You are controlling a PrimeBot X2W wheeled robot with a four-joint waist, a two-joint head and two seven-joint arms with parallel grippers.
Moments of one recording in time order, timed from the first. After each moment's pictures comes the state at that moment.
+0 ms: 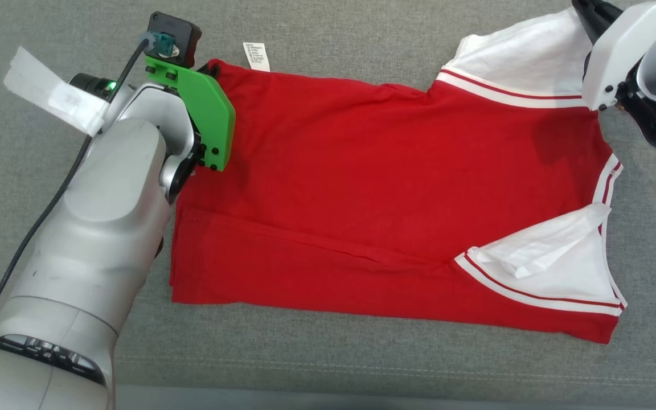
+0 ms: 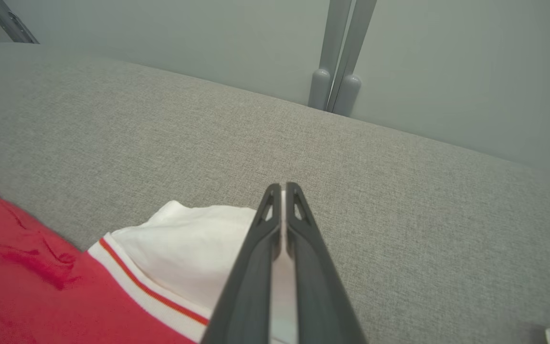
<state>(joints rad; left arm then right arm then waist) -1.08 0.14 -0.64 0.95 -0.50 -0.08 0.20 -1.07 -0.48 0.52 0.72 0.61 0.13 0.18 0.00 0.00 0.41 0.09</state>
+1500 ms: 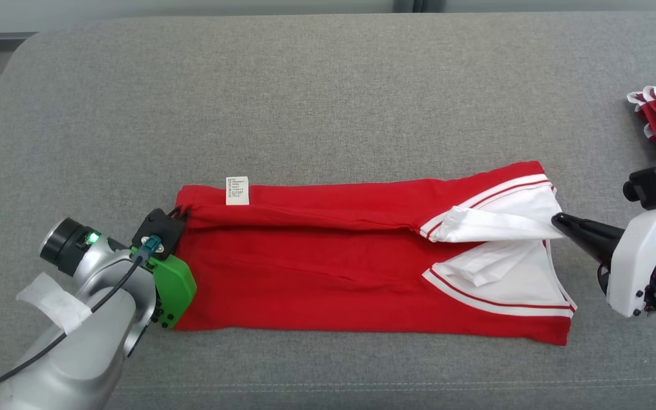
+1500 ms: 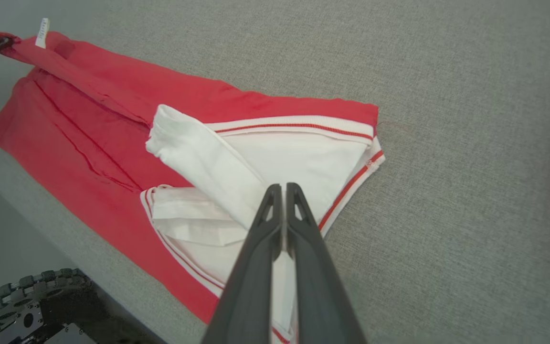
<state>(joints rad) -0.67 0.41 -0.83 0.72 -0.34 -0.01 -0.13 -0.47 -0.86 0.65 0.09 0.99 0.13 0.28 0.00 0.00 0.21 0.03</state>
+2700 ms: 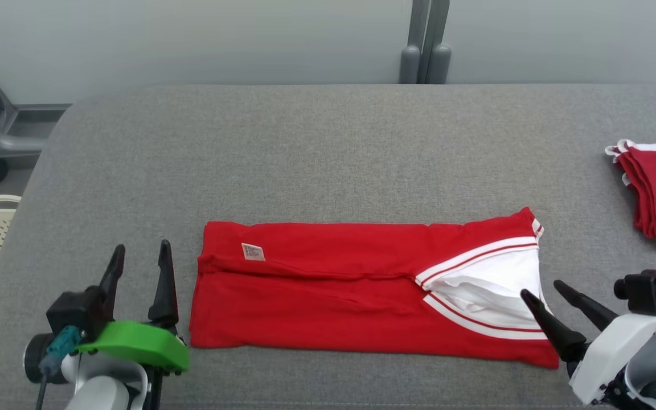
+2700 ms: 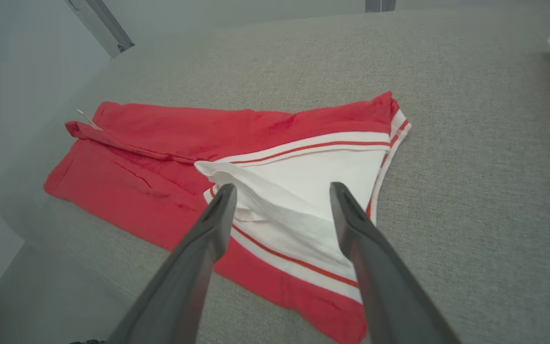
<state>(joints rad) -0.19 0.33 -0.39 0.26 -0.61 0.16 -0.26 -0.06 -0.60 0.38 0.09 0.82 0.13 0.07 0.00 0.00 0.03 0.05</state>
